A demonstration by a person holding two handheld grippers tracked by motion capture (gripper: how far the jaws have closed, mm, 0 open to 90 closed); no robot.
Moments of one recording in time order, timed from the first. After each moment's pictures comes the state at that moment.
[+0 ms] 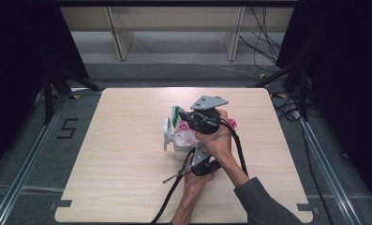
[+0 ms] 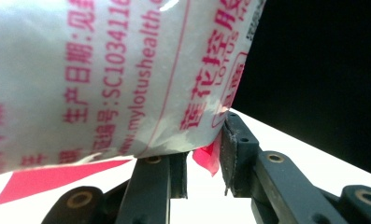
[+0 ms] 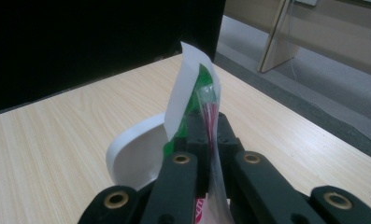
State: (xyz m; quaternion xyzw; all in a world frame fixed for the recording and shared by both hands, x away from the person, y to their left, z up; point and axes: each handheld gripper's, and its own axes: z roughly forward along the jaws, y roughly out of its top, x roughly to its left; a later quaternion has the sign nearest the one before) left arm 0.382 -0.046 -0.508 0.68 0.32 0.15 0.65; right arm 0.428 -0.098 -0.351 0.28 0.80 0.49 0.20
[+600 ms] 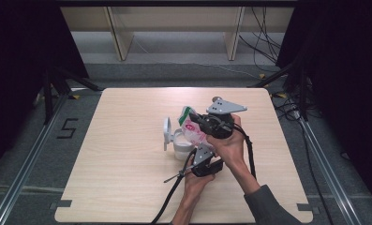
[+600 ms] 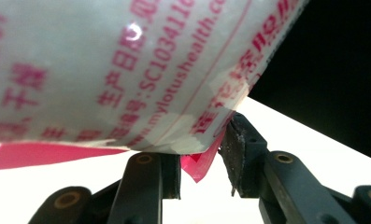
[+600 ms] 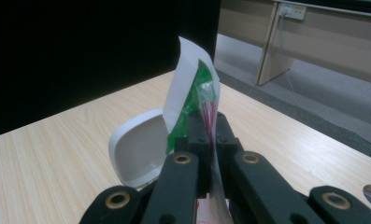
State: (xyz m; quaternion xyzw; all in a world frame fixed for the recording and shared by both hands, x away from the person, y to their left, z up) left arm 0.382 -0.048 -0.515 0.70 0.34 0.14 0.62; right arm 0.414 -0.130 -0.352 0.29 0.77 0.53 0.20
